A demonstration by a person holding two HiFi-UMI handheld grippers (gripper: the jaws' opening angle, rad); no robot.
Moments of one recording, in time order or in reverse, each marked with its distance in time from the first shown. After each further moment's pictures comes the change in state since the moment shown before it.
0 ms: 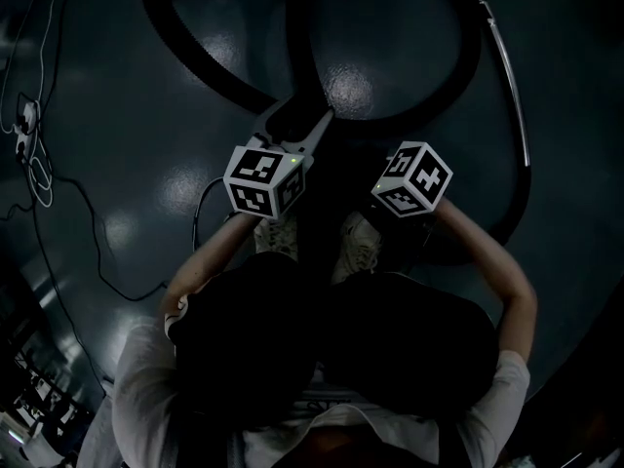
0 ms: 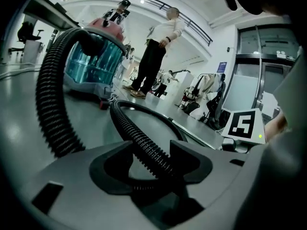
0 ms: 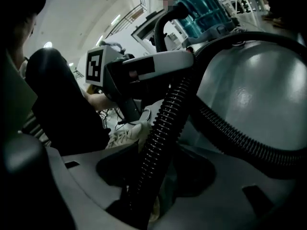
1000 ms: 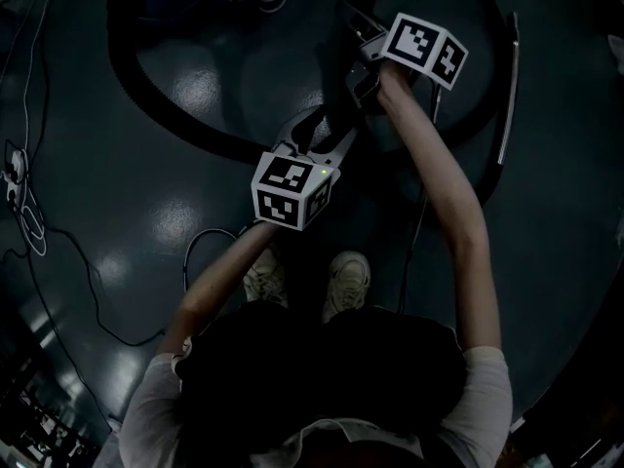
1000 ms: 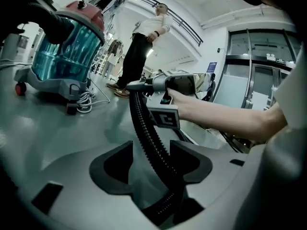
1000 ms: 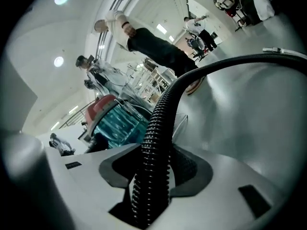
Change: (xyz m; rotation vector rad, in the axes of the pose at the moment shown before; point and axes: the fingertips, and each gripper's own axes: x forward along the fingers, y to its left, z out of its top) left arm 0.091 -0.042 0.047 0.055 0.002 -0.133; right arm -0.227 -0.235 0.262 0.513 -1.103 -0.424
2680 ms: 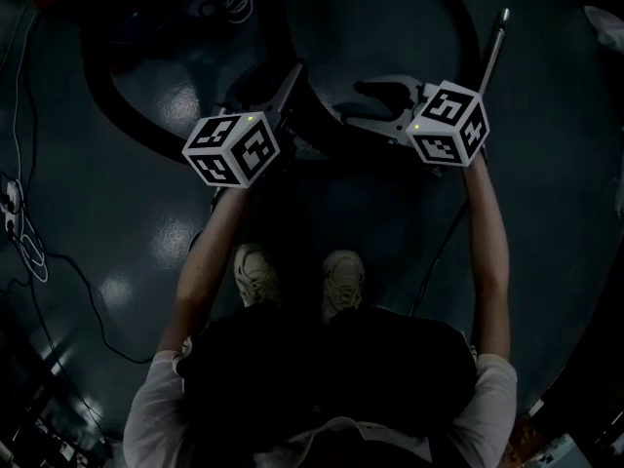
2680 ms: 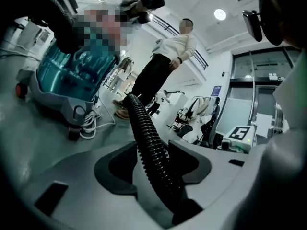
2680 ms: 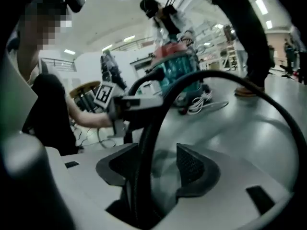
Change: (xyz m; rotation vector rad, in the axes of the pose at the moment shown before) left arm 0.004 0.050 0.092 -0.139 -0.250 -0.006; right arm -0.148 0.014 -0.107 -0.788 0.587 0.295
